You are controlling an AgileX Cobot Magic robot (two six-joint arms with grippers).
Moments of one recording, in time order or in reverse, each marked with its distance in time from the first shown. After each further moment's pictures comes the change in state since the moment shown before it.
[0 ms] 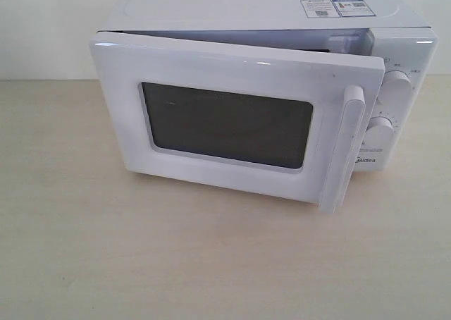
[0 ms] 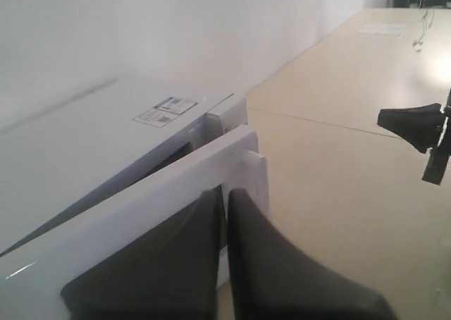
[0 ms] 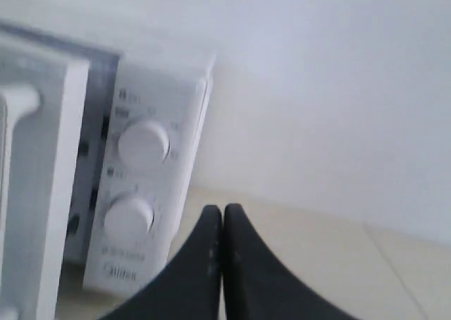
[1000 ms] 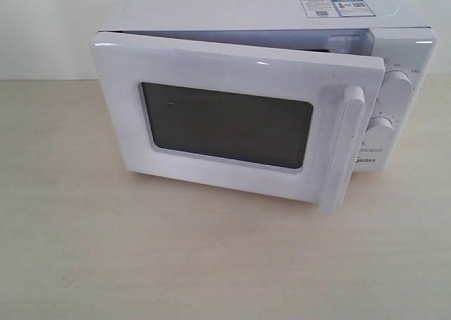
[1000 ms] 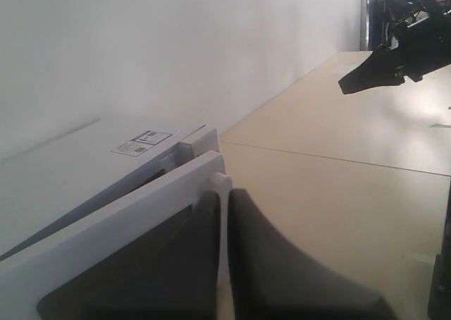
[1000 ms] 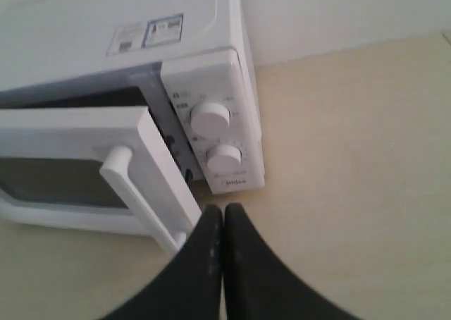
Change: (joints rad) left arm 0.000 -0.238 0.081 -0.045 0.050 -0.009; right arm -0.002 0.426 -0.858 0.129 0.985 0.370
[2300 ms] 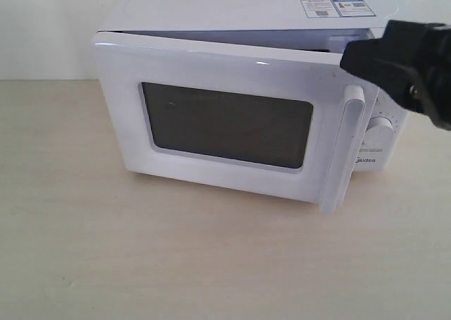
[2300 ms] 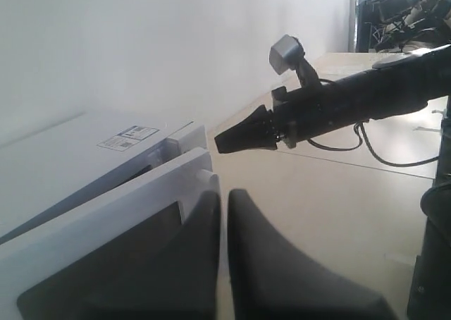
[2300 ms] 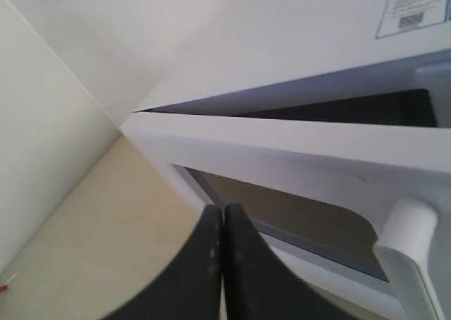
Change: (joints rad) left arm 0.000 0.000 0.000 -0.017 0.023 -0.027; right arm 0.524 0.429 0.285 1.620 -0.887 -1.364
